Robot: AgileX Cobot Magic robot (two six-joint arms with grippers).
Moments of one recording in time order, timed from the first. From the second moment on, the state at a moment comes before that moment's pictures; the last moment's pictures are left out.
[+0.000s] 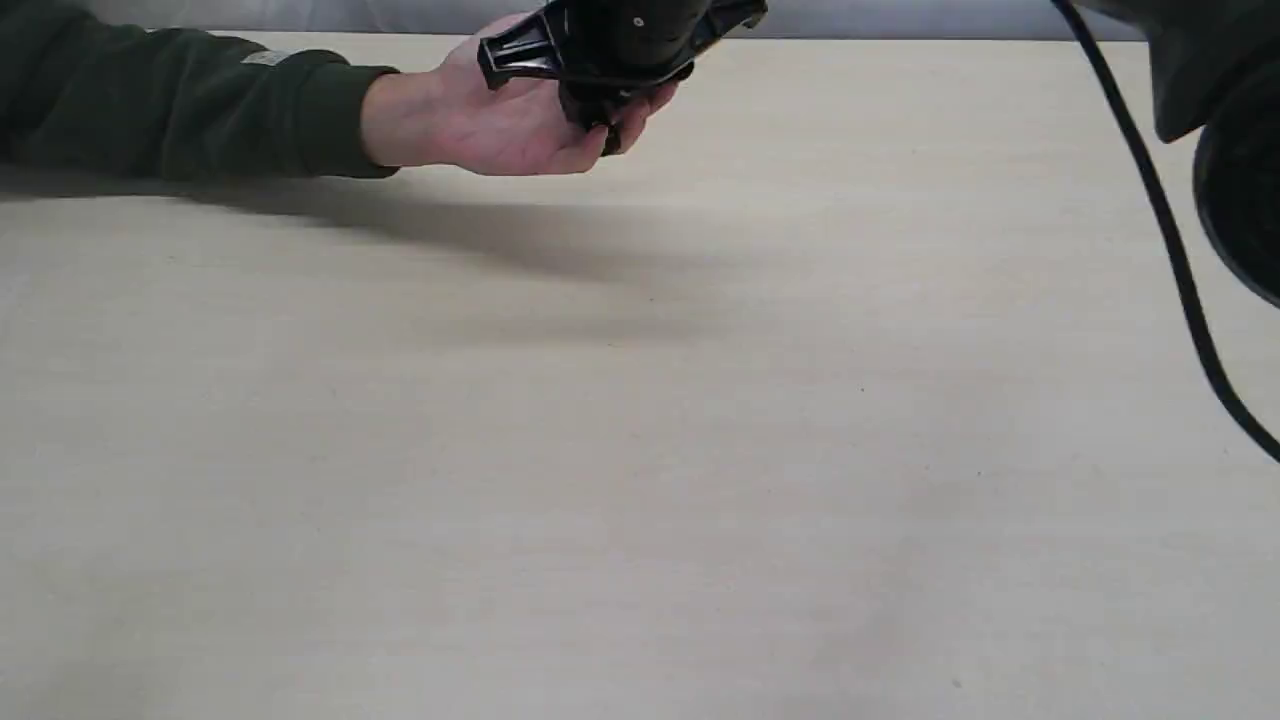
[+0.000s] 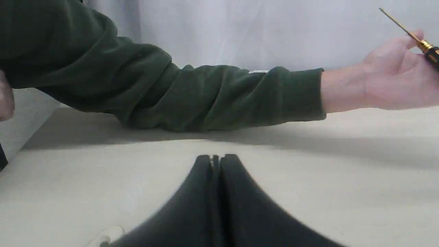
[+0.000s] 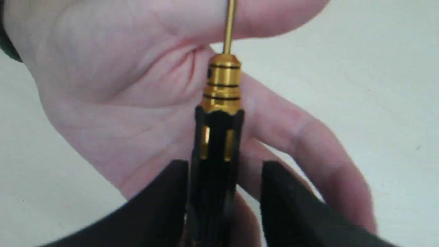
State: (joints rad) left arm 0.00 0.00 0.00 0.07 0.26 -0.07; right arm 0.55 2.20 -1.95 -0.04 0.88 0.17
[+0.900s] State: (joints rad) left arm 0.00 0.00 0.00 0.07 0.26 -0.07; right arm 0.54 1.80 -1.62 -0.06 0.89 0.11
